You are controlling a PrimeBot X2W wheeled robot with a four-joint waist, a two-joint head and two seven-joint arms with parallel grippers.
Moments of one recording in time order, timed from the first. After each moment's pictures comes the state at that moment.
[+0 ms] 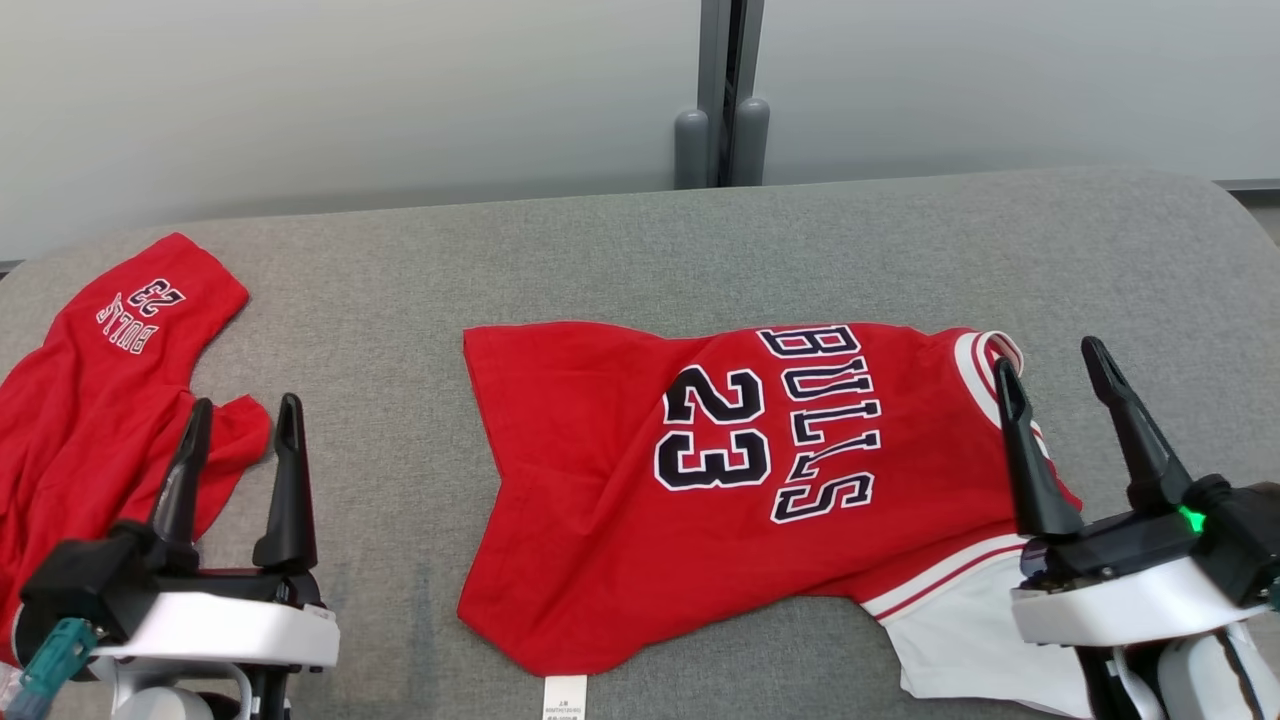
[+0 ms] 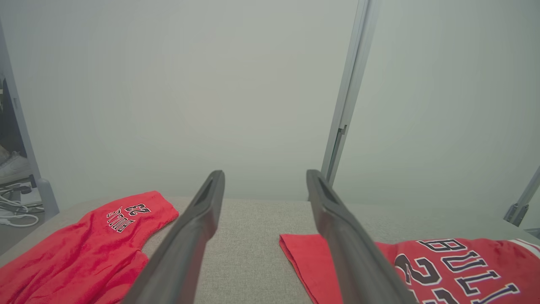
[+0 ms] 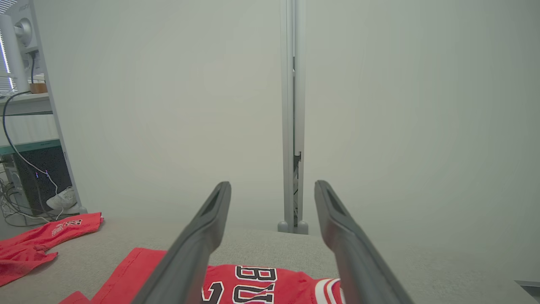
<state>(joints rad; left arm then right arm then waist) -0.06 0.39 -0.26 -0.05 -0.60 0.23 -0.26 -0.11 -0.12 0.10 -0.01 0.21 0.13 -0.26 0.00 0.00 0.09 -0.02</state>
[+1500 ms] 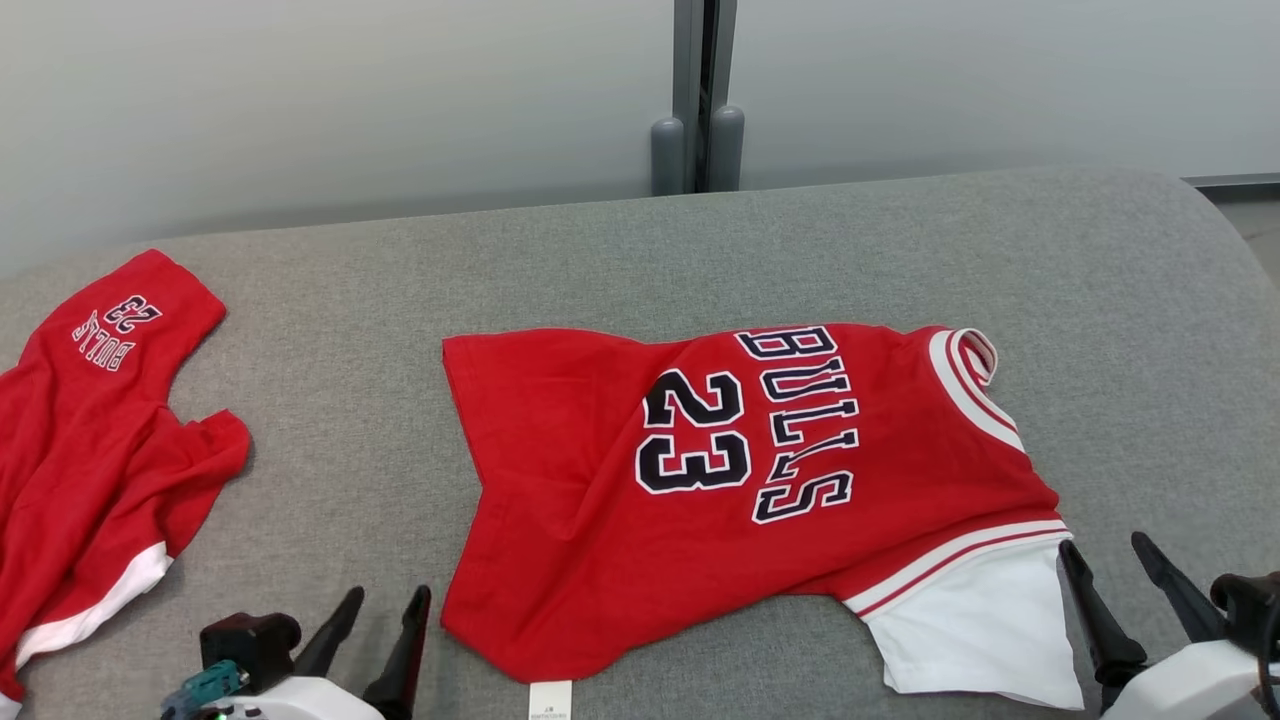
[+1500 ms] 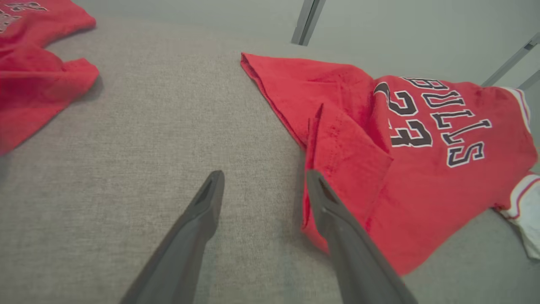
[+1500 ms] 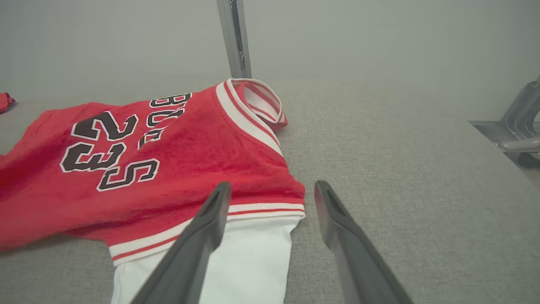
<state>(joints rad) 0.02 0.18 -0.16 0.29 -0.48 -0.09 -0.03 0.01 -0.26 0.07 0.25 0.35 0.13 -0.11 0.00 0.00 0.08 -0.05</state>
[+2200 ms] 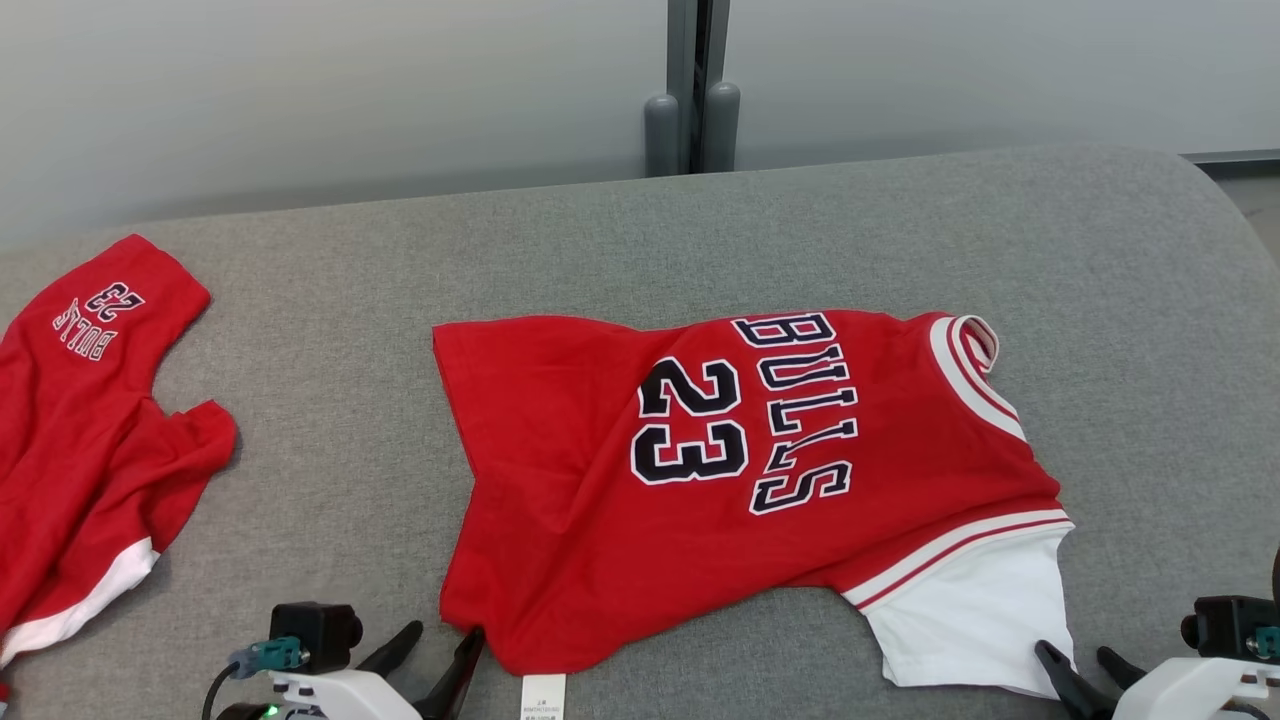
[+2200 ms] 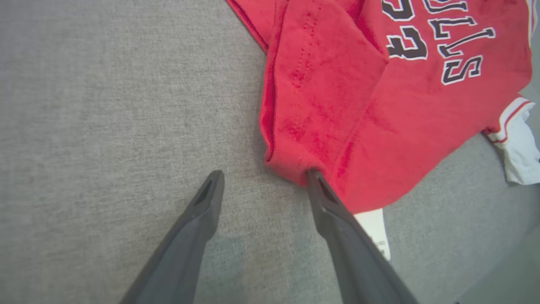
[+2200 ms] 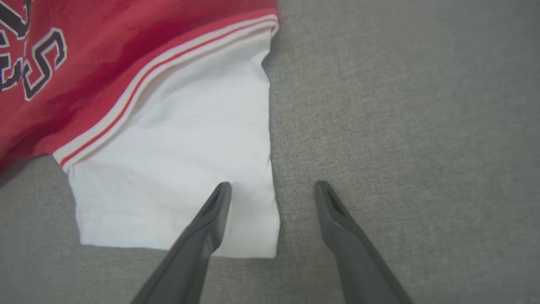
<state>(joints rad) 0.00 0.21 -0.28 0.32 -0.56 -0.12 0.18 0.03 -0.24 0.04 0.33 0.57 0.13 0.33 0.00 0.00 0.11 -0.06</state>
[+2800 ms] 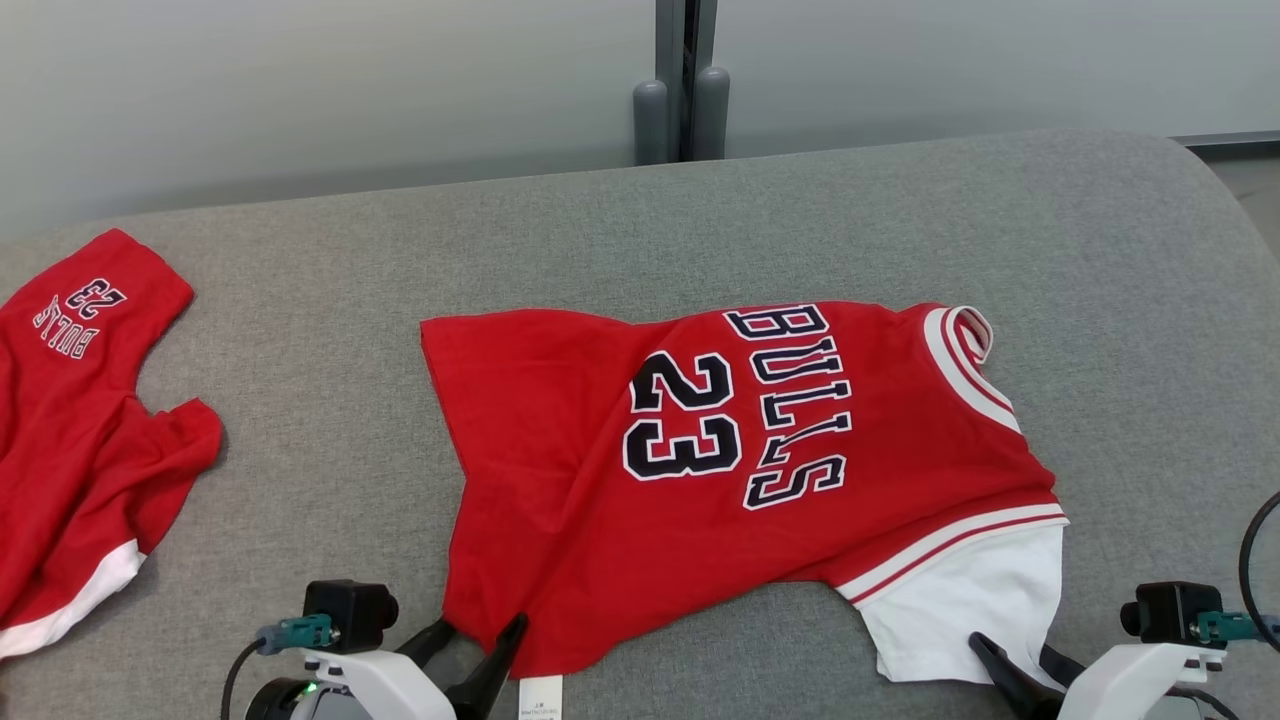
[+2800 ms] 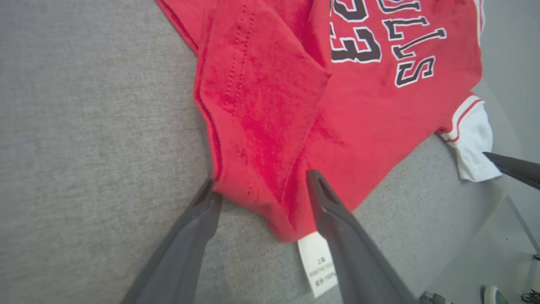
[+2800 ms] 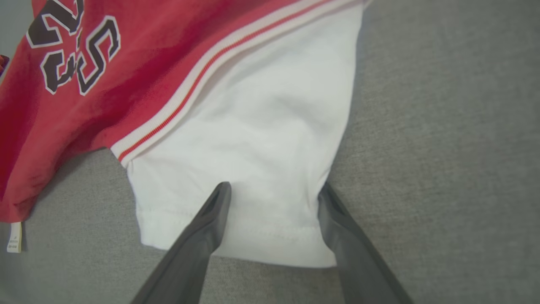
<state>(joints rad) -0.05 0.23 -0.37 0.28 -0.64 -0.13 0.21 0.00 -0.22 0.15 0.31 0.68 0.13 0.35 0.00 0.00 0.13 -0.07</state>
